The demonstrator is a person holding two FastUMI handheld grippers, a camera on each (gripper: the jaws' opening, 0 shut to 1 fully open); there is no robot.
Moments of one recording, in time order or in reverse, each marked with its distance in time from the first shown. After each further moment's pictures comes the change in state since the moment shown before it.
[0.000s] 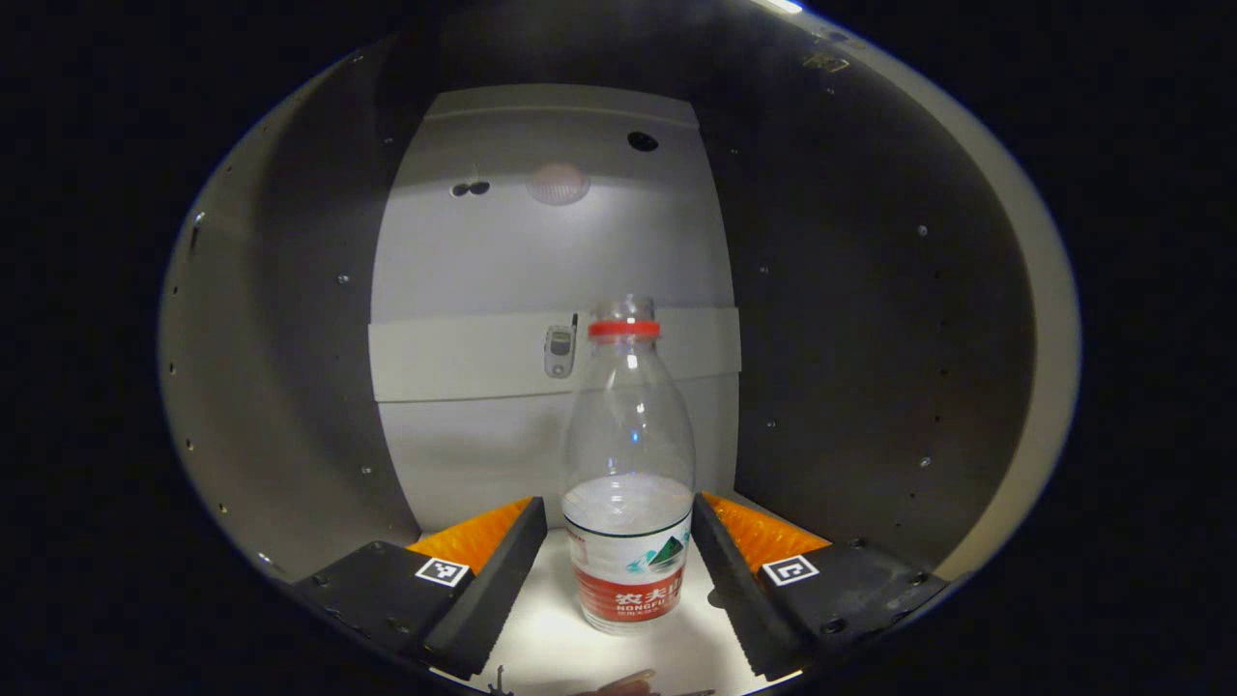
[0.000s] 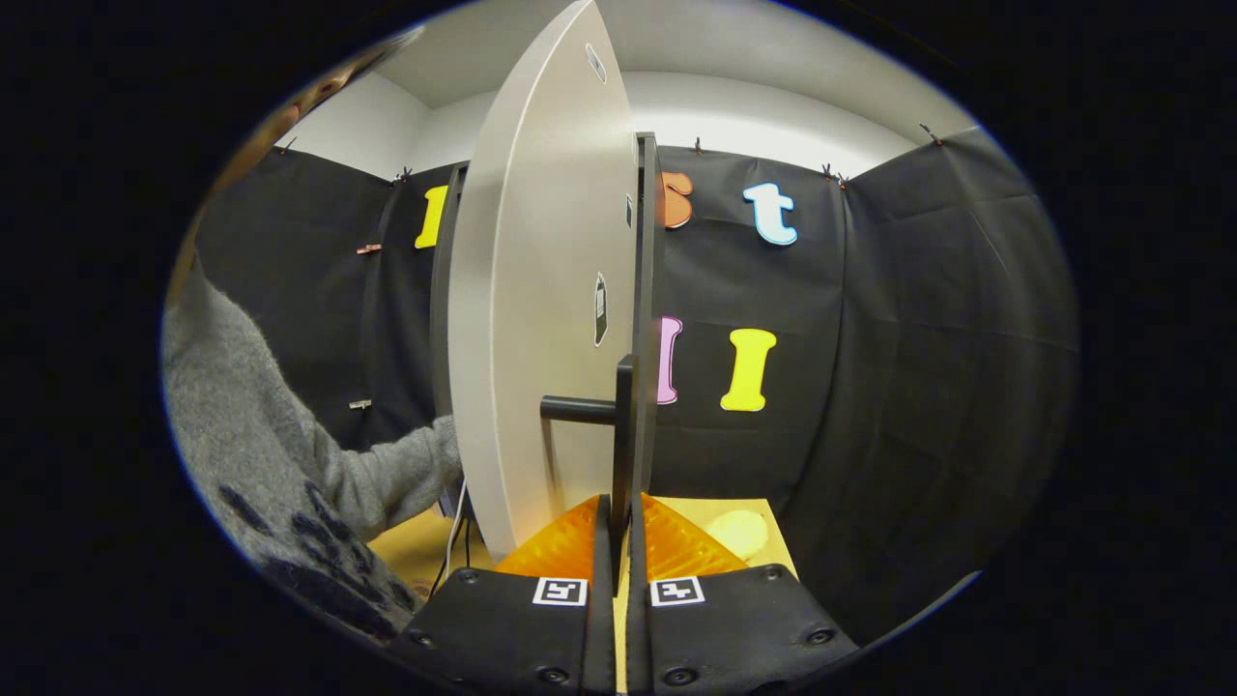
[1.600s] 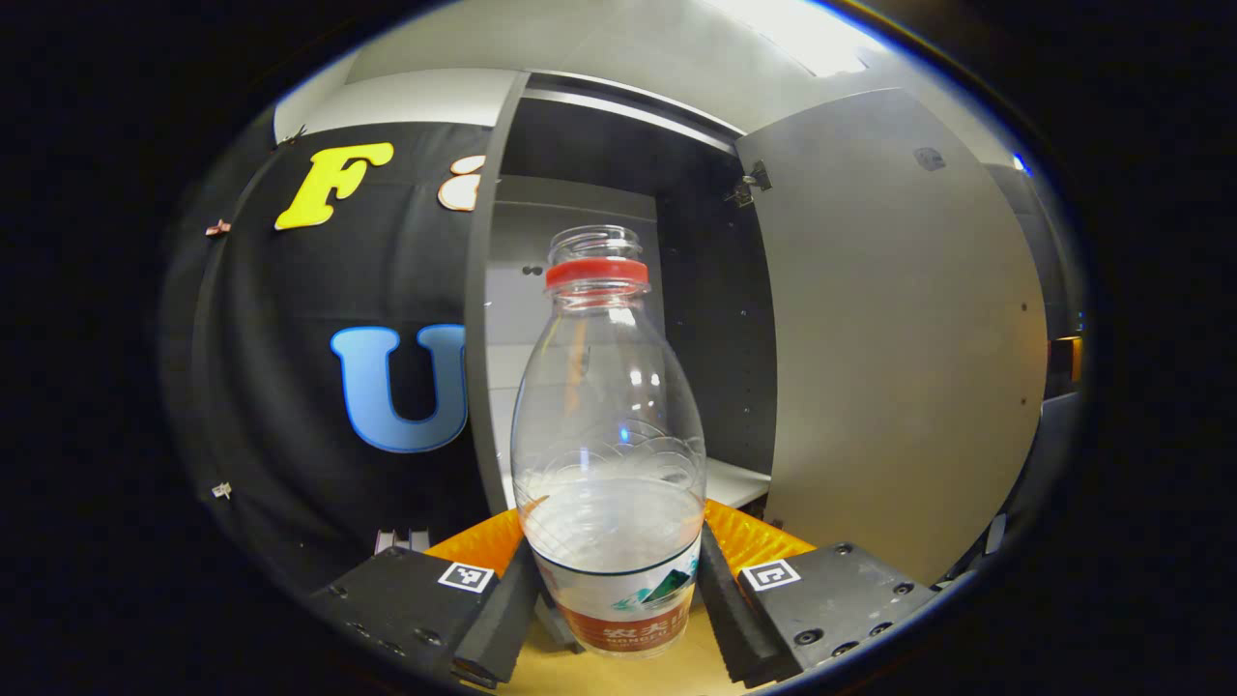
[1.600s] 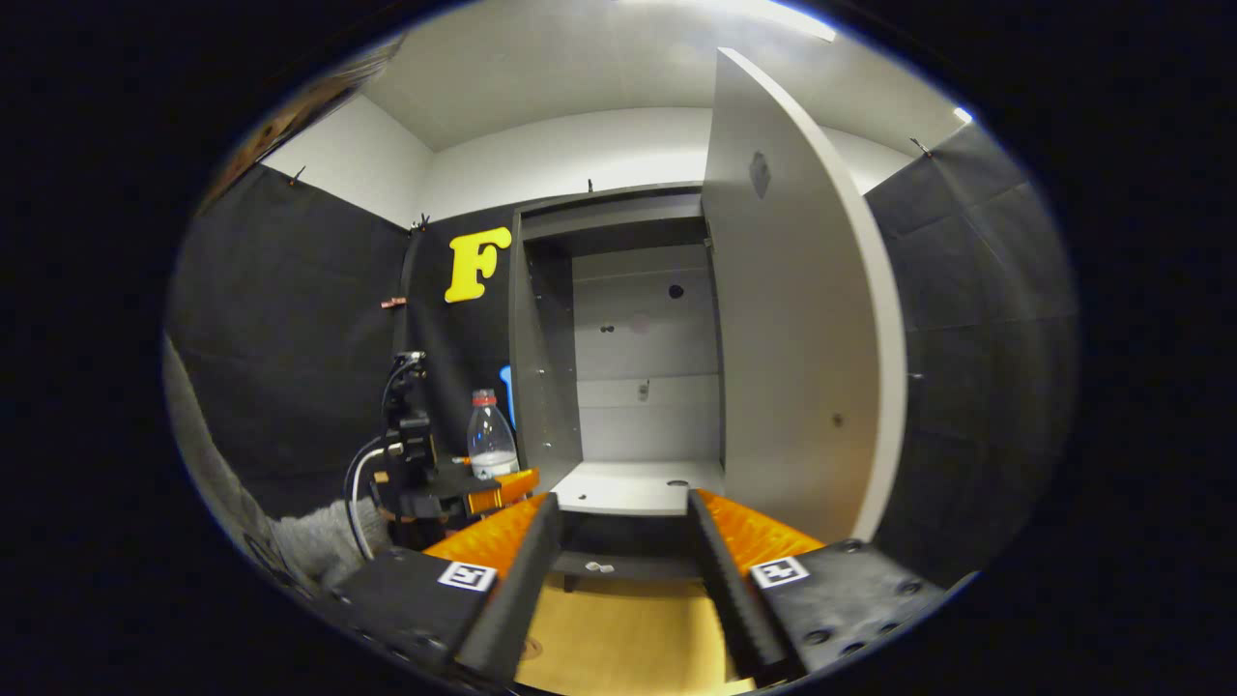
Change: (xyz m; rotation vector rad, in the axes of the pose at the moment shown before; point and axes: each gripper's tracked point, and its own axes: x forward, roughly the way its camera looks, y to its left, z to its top) left arm -0.316 0.058 -0.016 -0.032 -0.044 -0.170; right arm 0.001 0.169 0.032 0.110 -0.198 0.031
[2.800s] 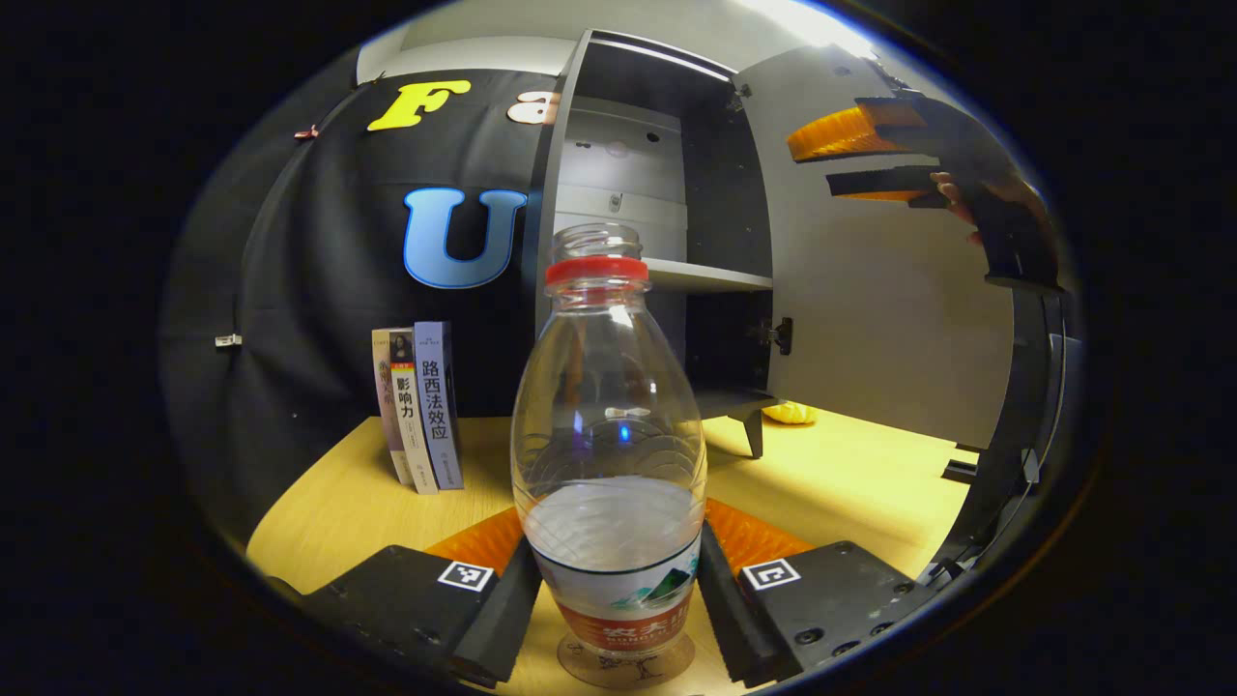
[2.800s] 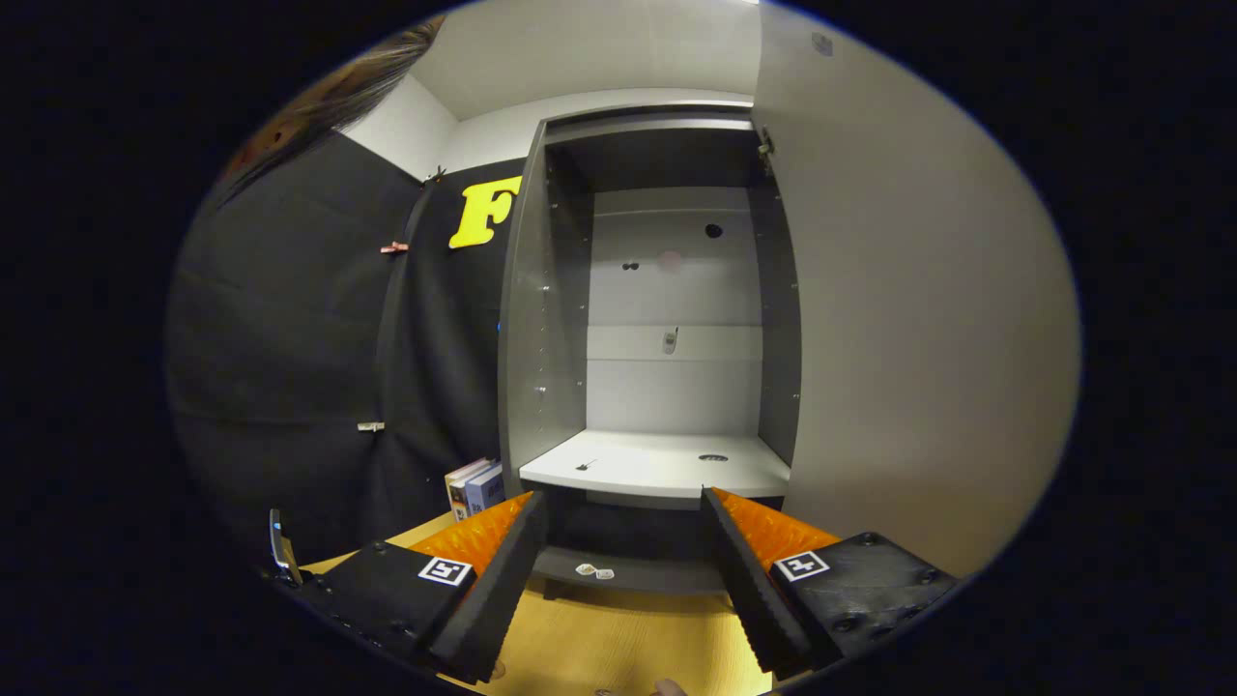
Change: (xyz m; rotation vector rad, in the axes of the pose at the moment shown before) left arm -0.083 -0.022 -0.308 -0.065 0.101 0.070; right arm 0.122 0.004 -0.157 -0.112 0.076 0.031
